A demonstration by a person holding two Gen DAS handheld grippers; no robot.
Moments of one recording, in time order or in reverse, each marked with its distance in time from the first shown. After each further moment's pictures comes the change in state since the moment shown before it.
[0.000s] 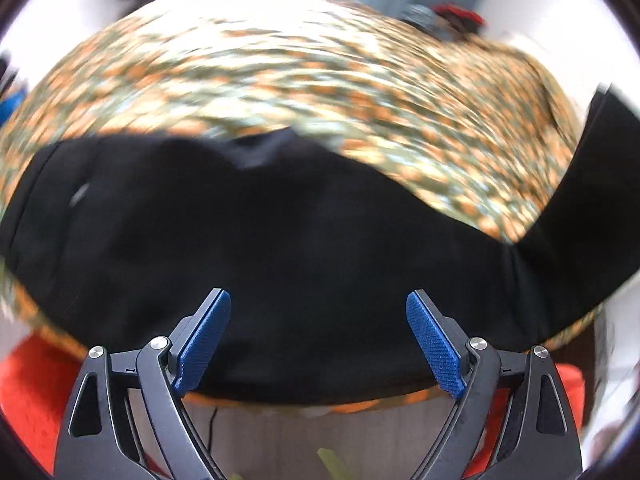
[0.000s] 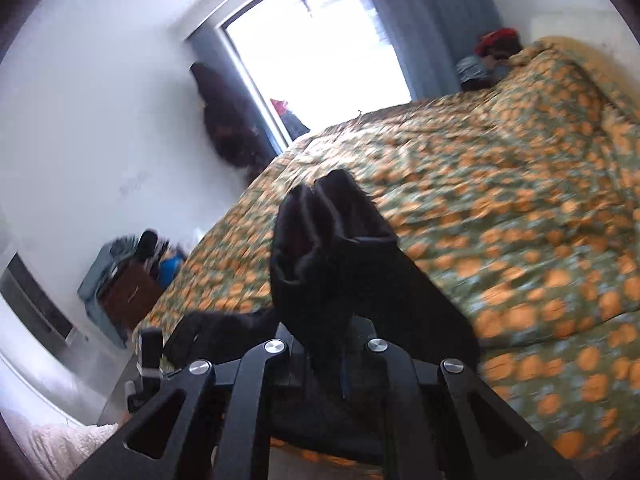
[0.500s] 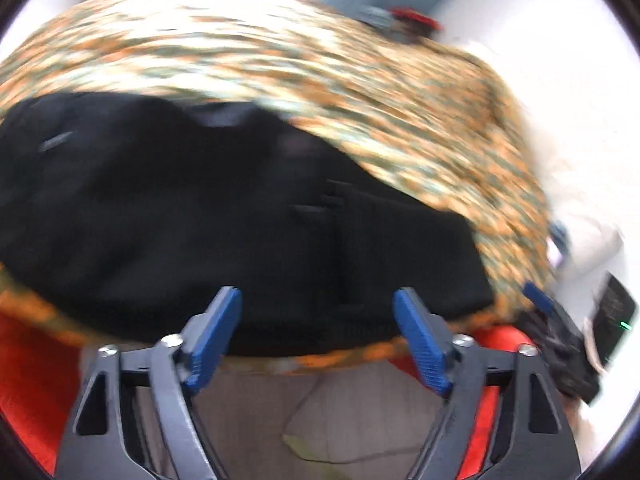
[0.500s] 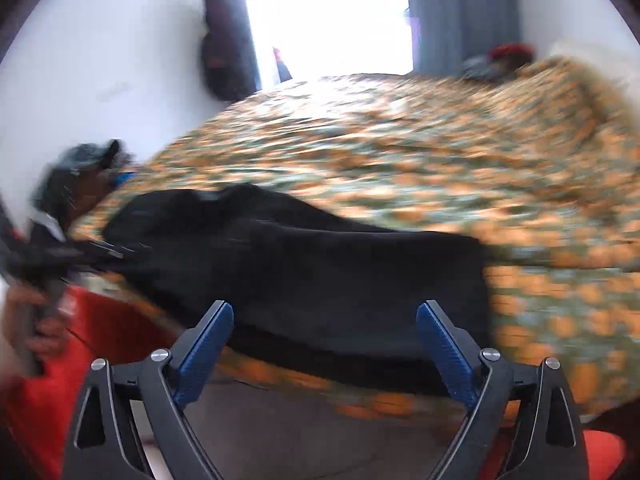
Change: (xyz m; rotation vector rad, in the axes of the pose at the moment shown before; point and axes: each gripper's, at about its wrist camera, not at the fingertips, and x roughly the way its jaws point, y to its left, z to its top) left arm -0.005 -0.018 -0.032 0.107 0.036 -0.279; right arm 0.020 -0.001 -0.141 -0.222 0.101 -0.259
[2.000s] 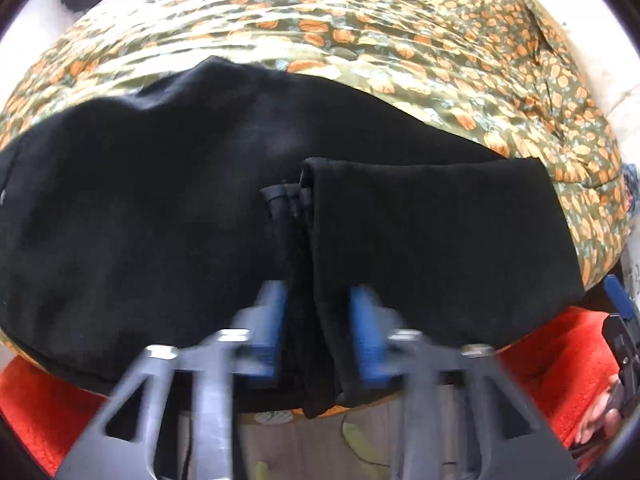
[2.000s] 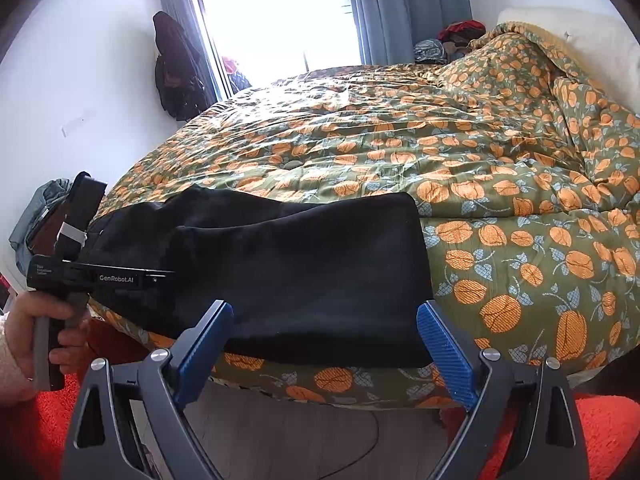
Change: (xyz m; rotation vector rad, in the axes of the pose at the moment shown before) left arm 0.090 -0.029 0.014 0.102 0.144 0.330; right arm 0.016 -0.050 -0.024 0.160 -0.003 -0.022
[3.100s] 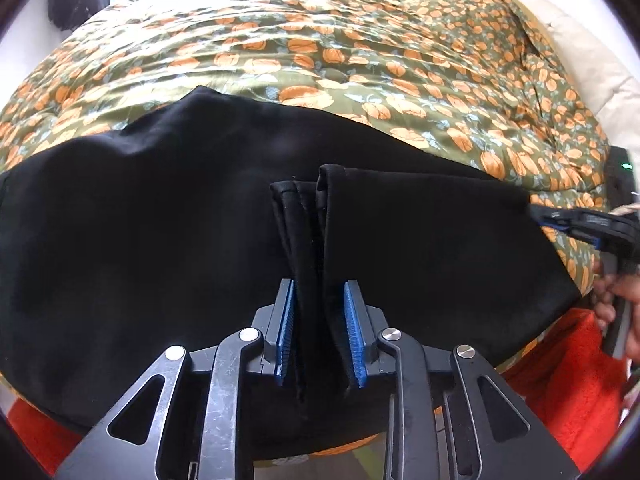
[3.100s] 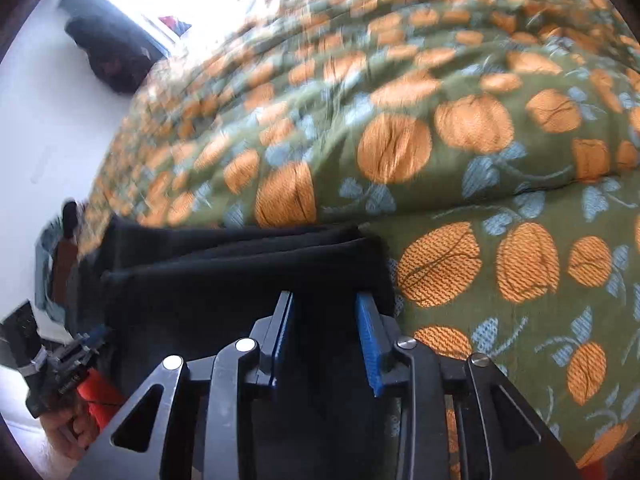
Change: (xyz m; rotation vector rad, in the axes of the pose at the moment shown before) left arm 0.006 0.007 0.018 0.034 -0.055 -0.048; right arm 0.137 -0.111 0.082 0.279 0.355 0.106
